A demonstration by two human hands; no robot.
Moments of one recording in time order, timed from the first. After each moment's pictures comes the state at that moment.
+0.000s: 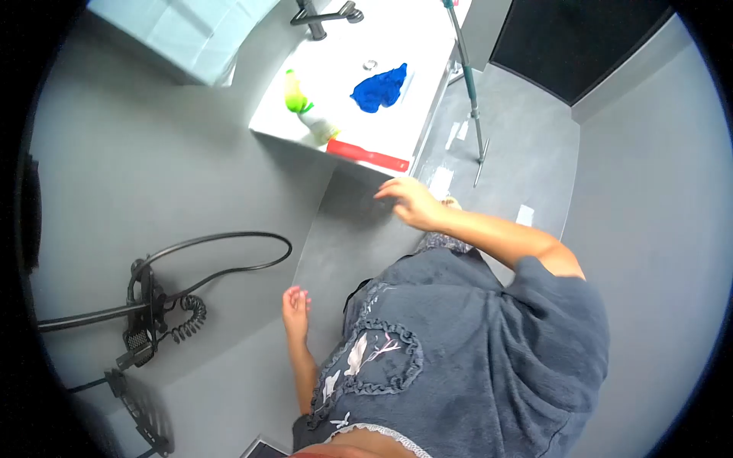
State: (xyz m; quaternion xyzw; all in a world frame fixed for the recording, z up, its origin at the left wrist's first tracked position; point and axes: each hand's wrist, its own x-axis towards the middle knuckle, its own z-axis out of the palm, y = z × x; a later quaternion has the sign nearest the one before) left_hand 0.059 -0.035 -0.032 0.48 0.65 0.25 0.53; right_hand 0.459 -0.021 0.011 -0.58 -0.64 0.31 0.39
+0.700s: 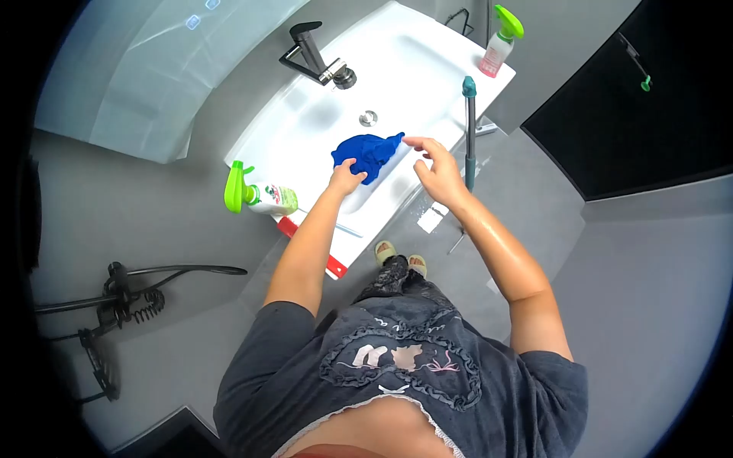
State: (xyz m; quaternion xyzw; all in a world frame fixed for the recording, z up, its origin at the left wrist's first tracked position) left_hand 0.554 0.295 -0.114 0.69 0.61 0.06 0.38; right_hand 0.765 0.183 0.042 -0.60 -0.57 0.33 0.45
